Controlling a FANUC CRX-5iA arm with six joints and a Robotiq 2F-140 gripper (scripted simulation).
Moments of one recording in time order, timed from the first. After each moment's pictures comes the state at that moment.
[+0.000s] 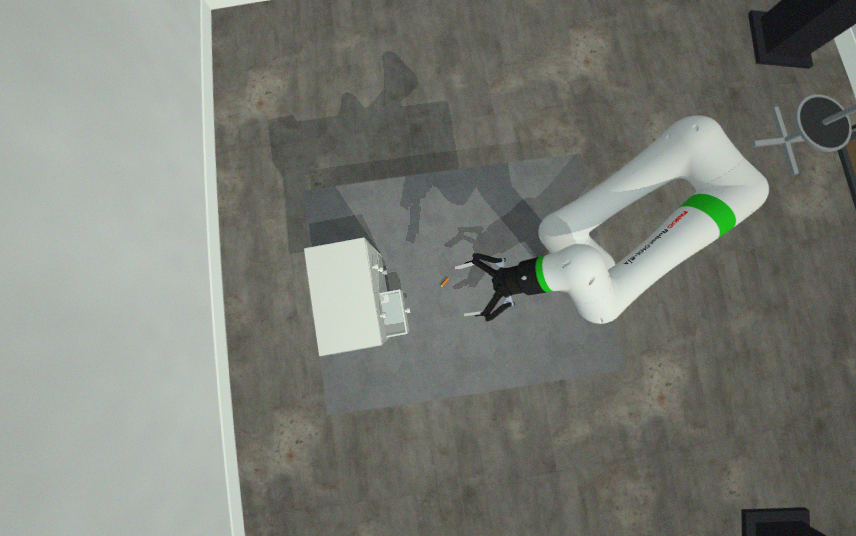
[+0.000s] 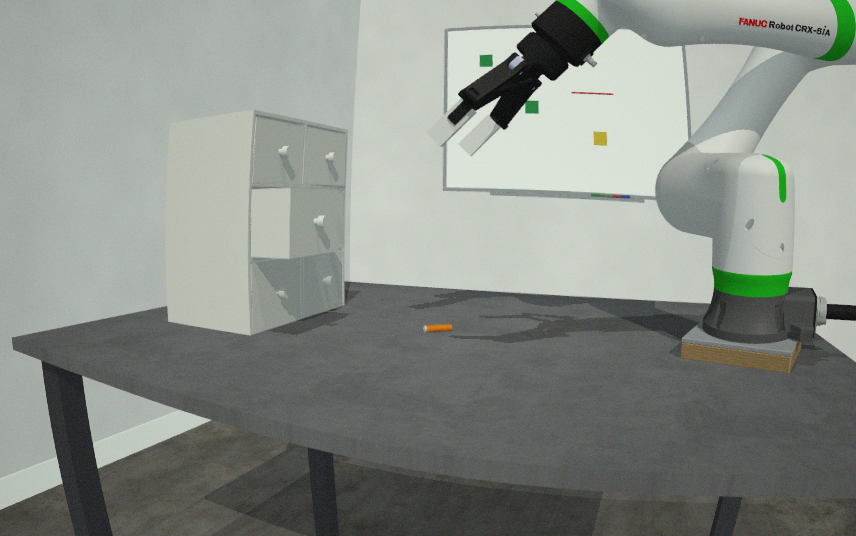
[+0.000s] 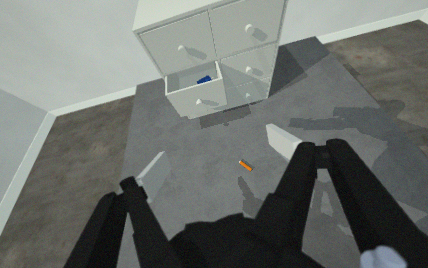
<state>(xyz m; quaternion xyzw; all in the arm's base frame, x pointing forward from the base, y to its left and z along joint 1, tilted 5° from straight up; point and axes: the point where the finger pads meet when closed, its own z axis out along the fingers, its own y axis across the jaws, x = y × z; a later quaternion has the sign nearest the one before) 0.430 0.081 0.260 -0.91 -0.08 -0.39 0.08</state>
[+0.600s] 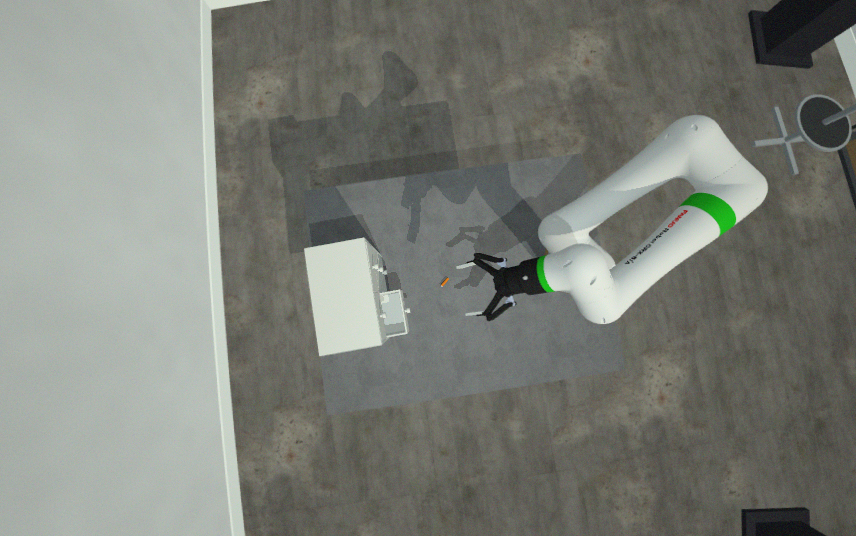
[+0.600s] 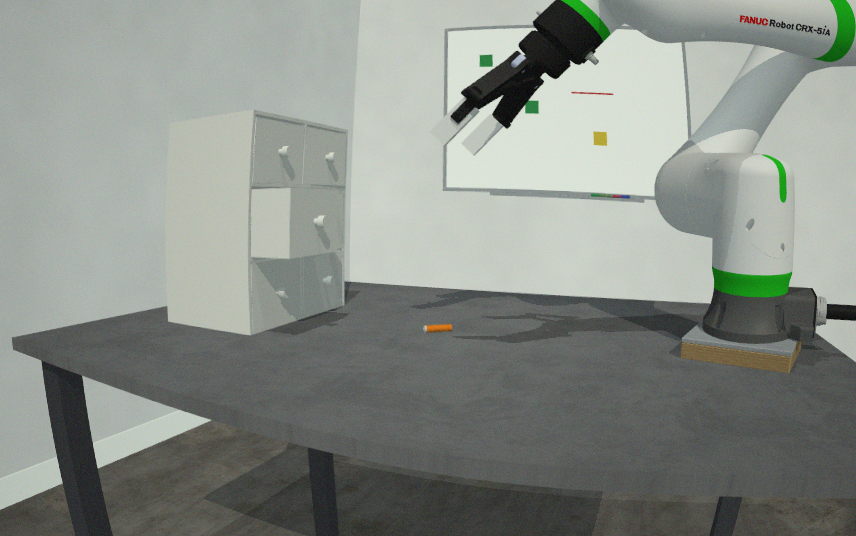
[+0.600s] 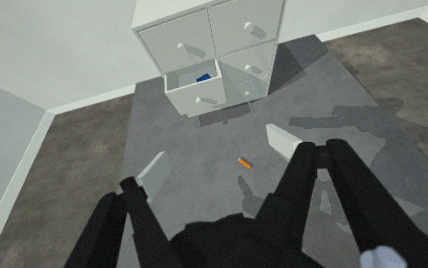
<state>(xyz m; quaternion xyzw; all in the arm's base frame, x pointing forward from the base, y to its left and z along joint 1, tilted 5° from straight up) 0.426 0.080 0.261 -0.92 -0.08 -0.39 0.08</state>
